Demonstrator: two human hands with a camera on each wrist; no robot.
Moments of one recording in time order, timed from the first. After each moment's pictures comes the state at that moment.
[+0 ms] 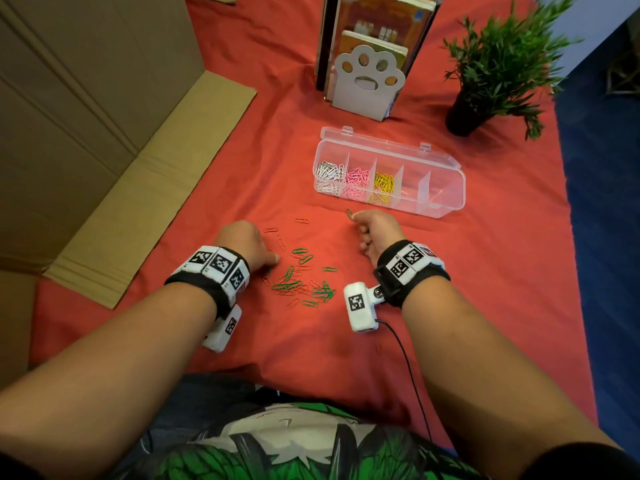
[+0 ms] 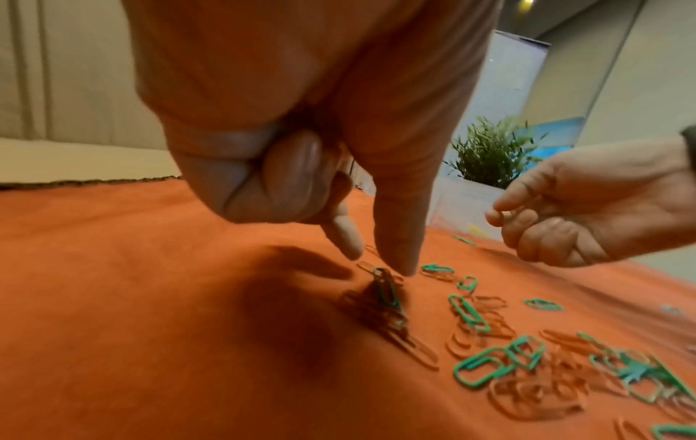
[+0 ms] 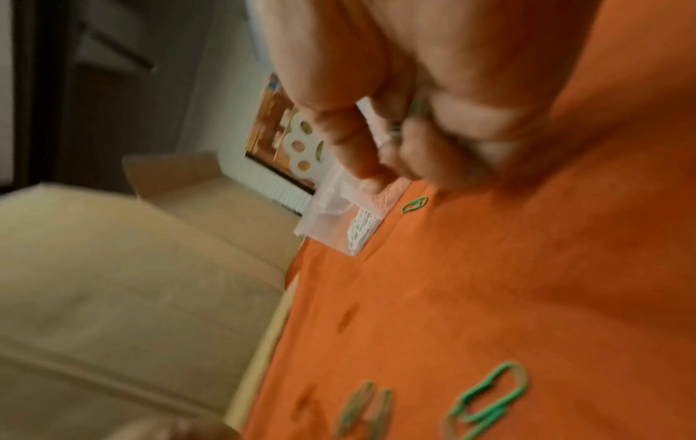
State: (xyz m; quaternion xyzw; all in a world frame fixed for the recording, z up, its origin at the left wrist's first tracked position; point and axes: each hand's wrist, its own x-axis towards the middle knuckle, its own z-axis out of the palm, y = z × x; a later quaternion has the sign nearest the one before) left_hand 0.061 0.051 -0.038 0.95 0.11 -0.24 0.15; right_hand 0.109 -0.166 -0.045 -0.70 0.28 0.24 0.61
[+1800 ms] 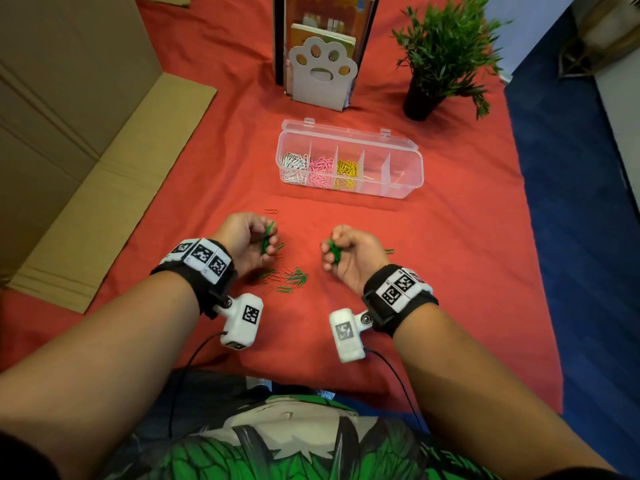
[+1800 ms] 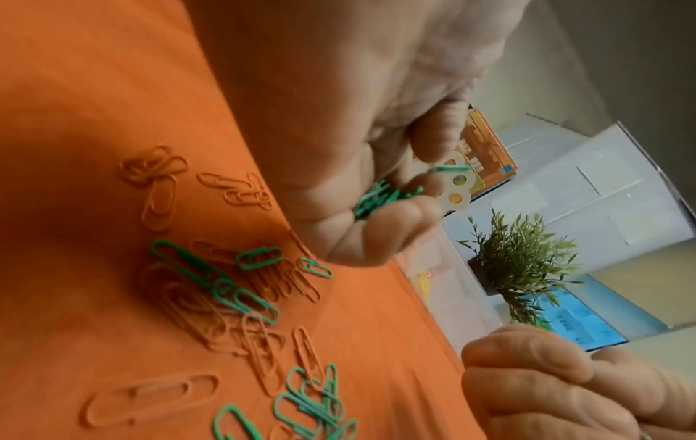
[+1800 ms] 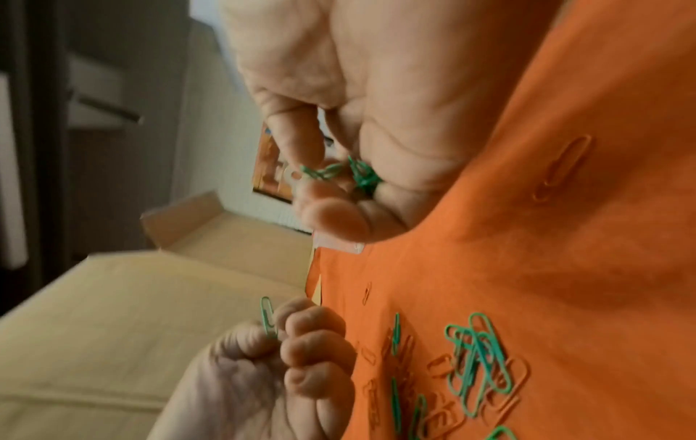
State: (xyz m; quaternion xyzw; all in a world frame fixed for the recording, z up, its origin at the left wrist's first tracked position) left_hand 0.049 0.005 -0.019 0.54 0.25 -0.35 0.72; right_hand 0.028 -0.186 -0.027 -0.47 0.24 0.28 0.80
